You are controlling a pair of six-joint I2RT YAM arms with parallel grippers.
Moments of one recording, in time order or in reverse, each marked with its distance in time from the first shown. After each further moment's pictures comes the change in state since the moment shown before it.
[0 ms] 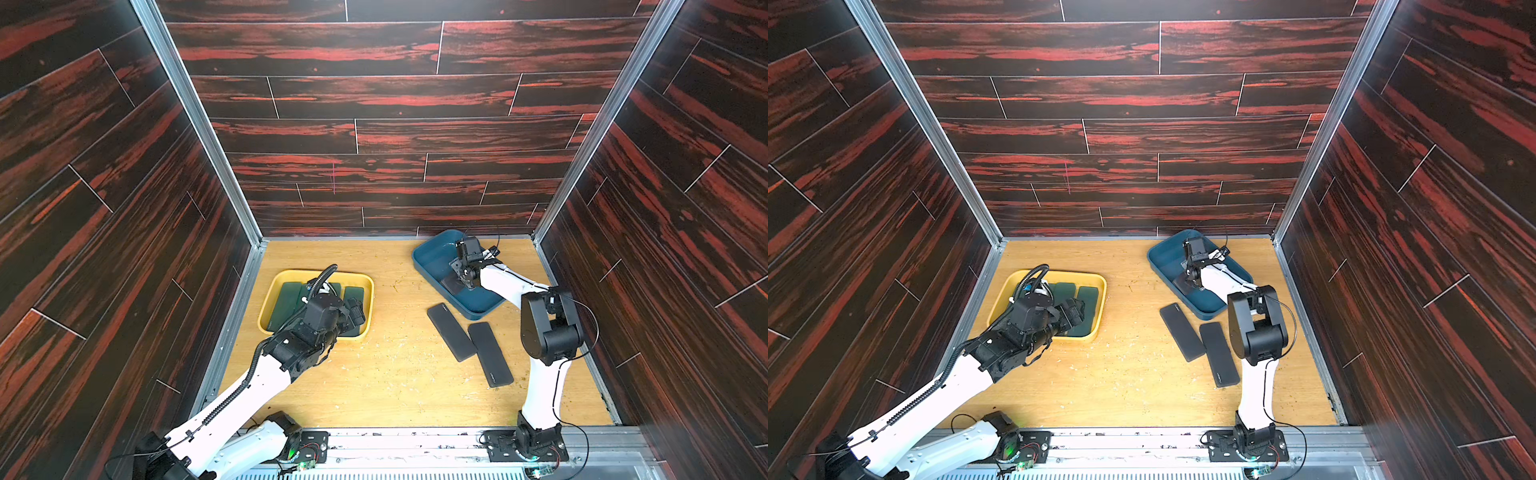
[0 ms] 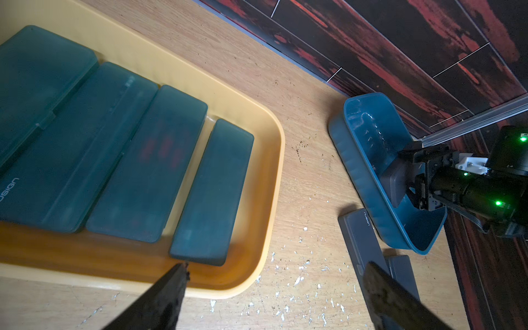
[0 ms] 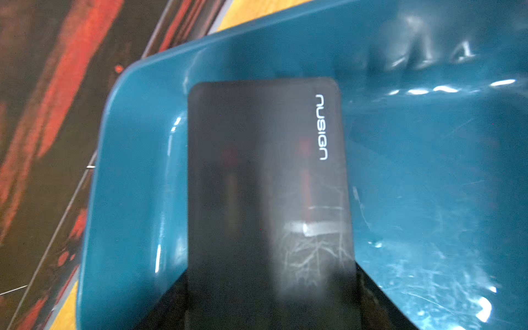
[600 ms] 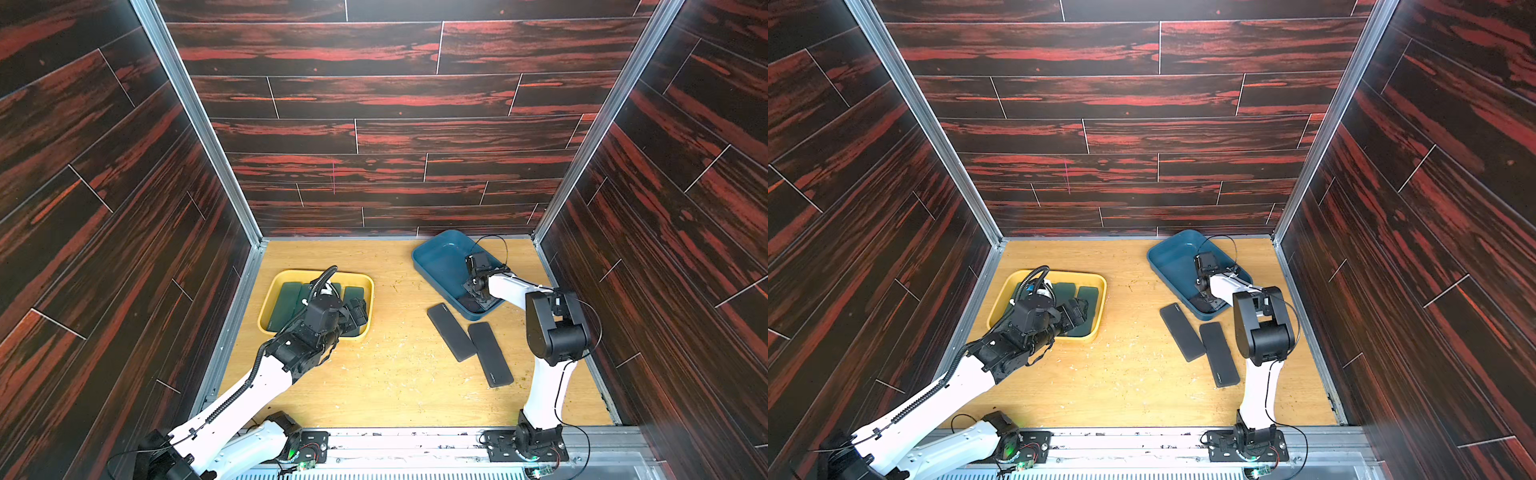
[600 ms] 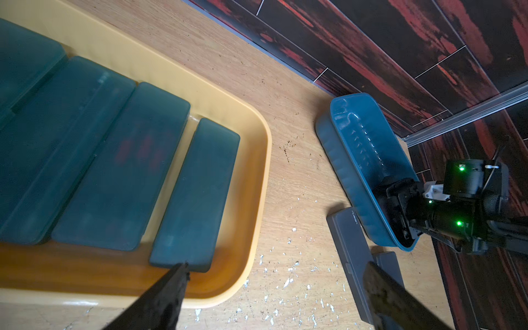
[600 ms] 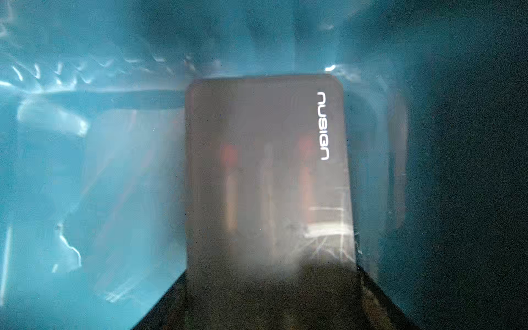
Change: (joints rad) left arm 0.000 0.004 -0.028 0.082 0.039 0.000; right arm -0.065 -0.027 -0.160 -0.087 0.015 -0.087
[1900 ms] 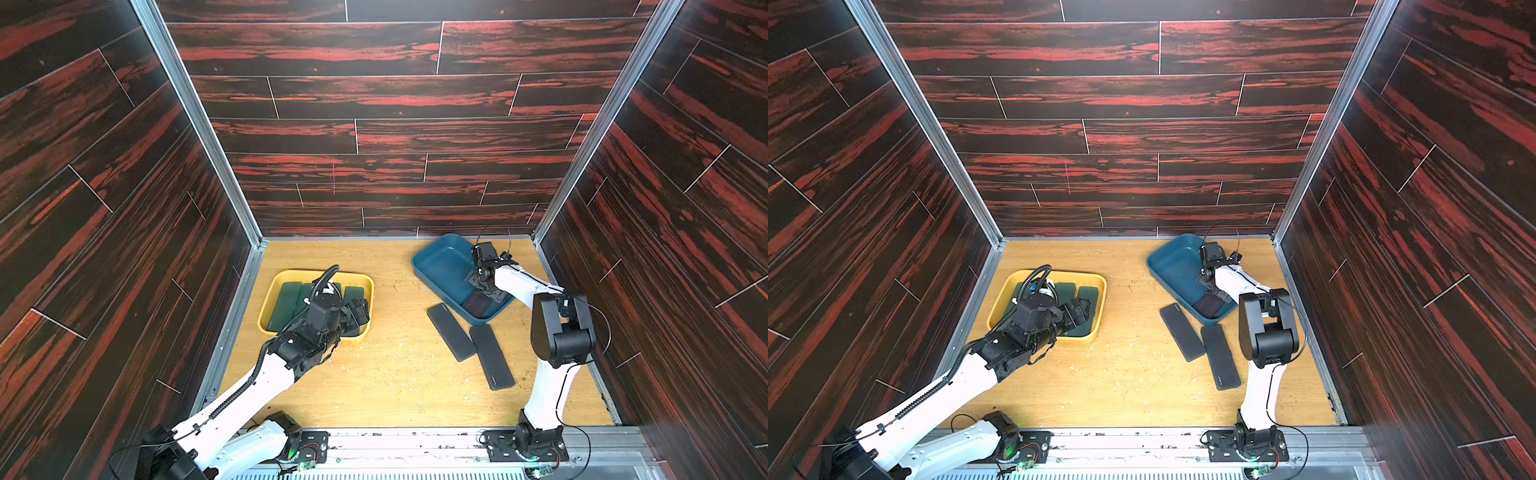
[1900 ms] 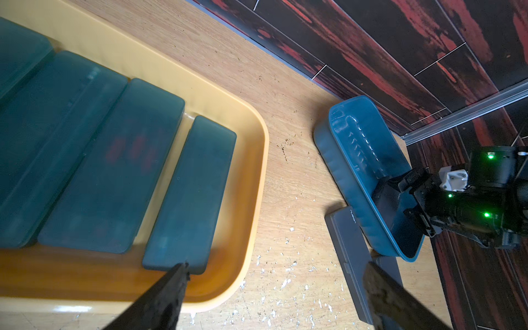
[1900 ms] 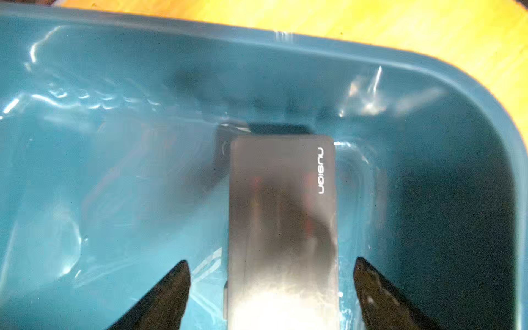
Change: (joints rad) left arm 0.000 0.025 0.000 0.016 0.008 -0.003; right arm -0.017 -0.029 0.105 -0.115 0.027 -0.241
